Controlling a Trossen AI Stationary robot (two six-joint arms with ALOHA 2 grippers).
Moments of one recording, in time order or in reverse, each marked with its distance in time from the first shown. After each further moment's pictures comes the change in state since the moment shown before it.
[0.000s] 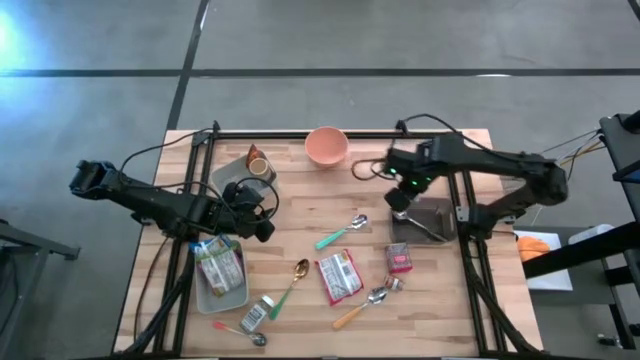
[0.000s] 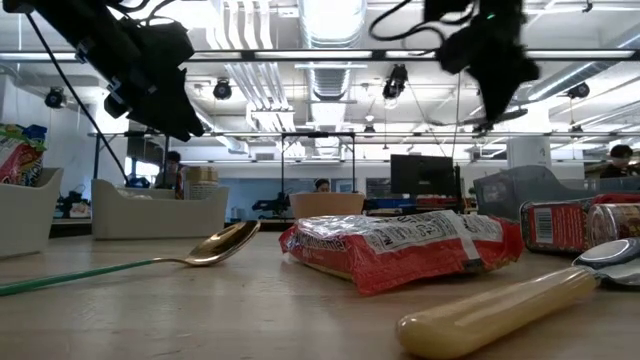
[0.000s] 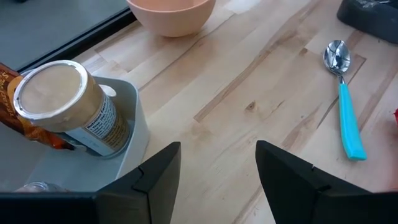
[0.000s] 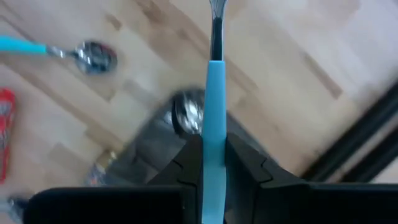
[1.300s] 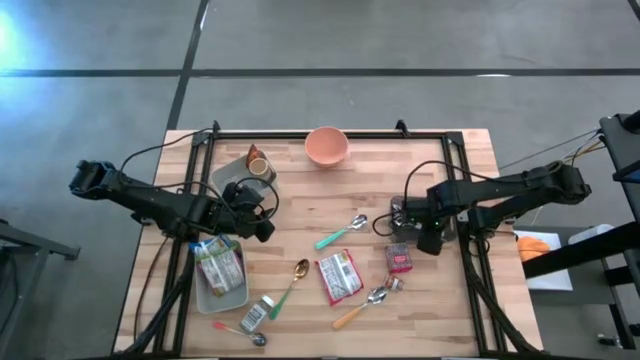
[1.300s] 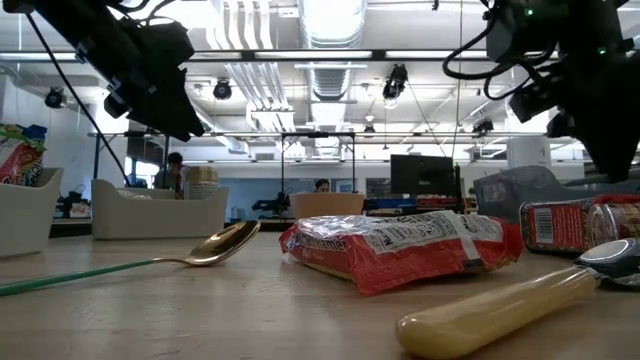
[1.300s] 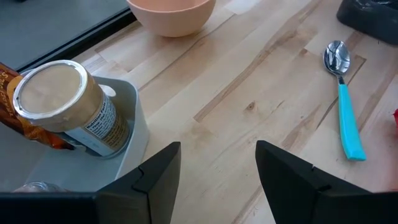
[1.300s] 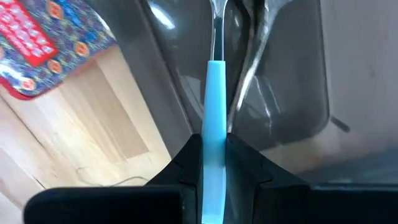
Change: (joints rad) left arm 0.000 0.000 0.000 0.001 0.000 -0.003; right arm 0.270 -0.197 -0.506 0.163 -0.172 -0.205
